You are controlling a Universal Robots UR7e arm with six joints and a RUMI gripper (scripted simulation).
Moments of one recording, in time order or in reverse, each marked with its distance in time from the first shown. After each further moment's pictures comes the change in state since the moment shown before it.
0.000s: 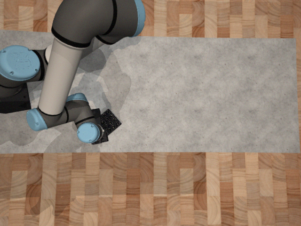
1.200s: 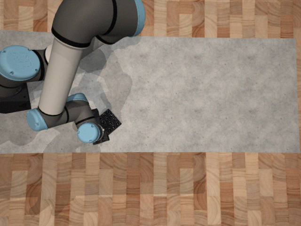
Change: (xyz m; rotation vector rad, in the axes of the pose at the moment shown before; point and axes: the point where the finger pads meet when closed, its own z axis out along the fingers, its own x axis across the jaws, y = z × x) arm 0.000 0.000 0.000 0.001 0.001 -0.097
